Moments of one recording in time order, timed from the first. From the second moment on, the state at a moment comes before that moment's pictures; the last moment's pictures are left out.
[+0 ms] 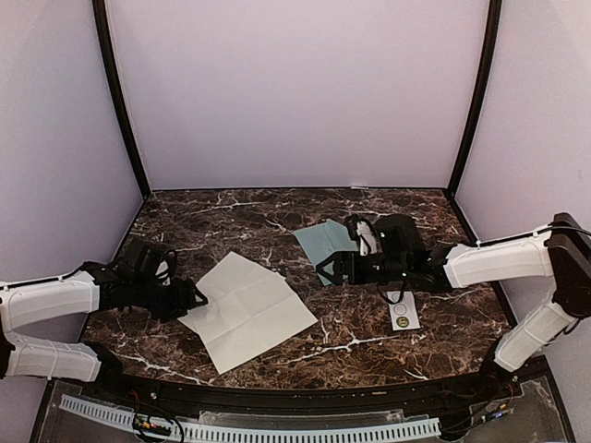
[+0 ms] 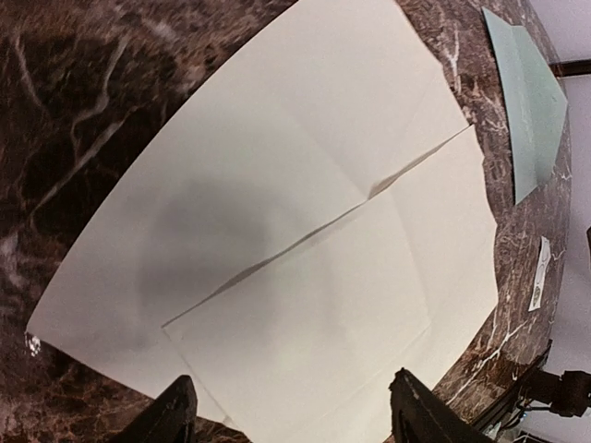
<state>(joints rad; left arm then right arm) -0.47 1.07 0.48 -0.35 0.22 -0.79 0.81 1.49 0.75 0.20 -0.17 0.56</state>
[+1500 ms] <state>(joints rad) -0.48 1.11 0.35 -0.23 0.29 -0.90 0.88 1.97 1.12 0.03 -0.33 0.61</state>
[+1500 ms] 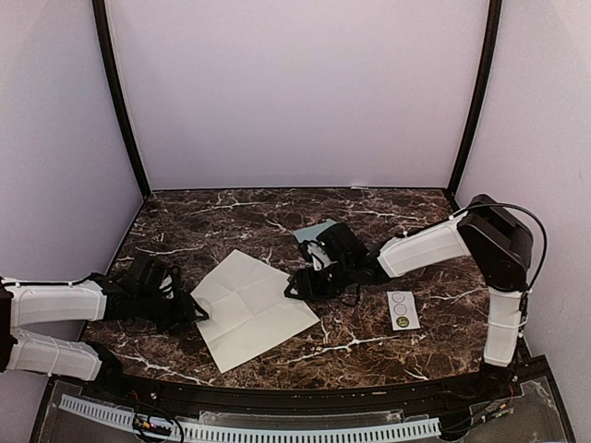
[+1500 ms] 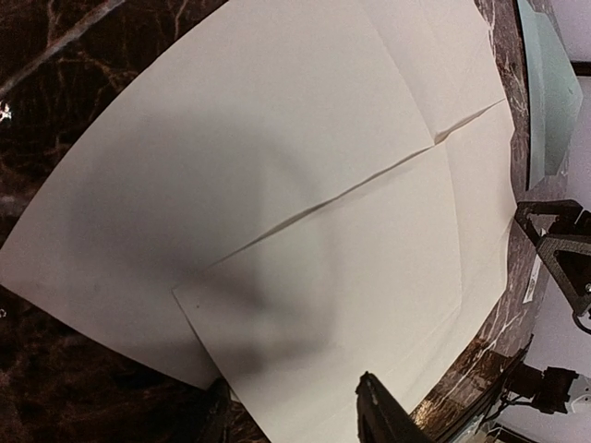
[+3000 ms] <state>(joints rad) -0.52 1.19 0.38 -0.20 0.30 -0.87 0.87 2.00 1.06 0.19 -0.50 0.84</state>
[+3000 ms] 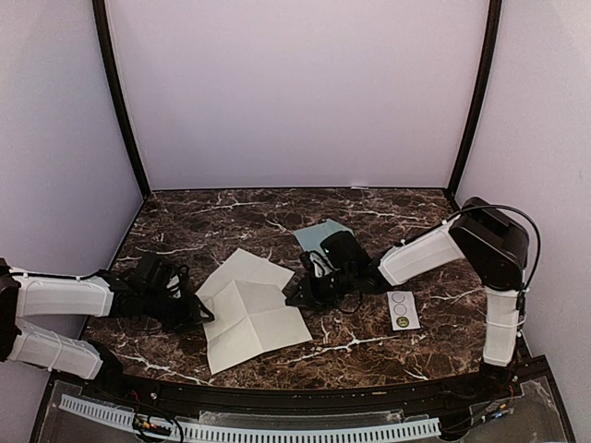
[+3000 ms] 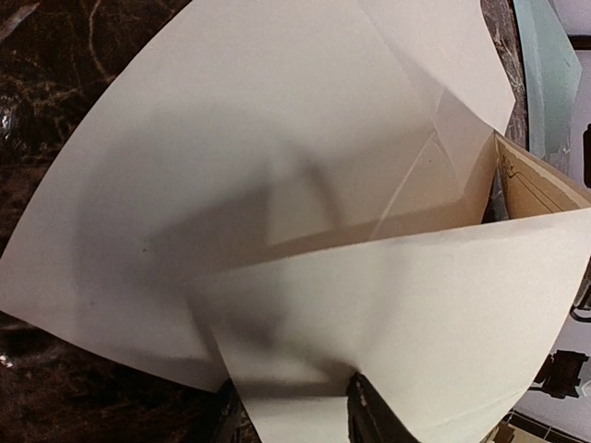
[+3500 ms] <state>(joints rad) -0.52 1.18 0.38 -0.20 0.29 -0.87 0.87 1.97 1.02 0.30 -0.59 0.90</state>
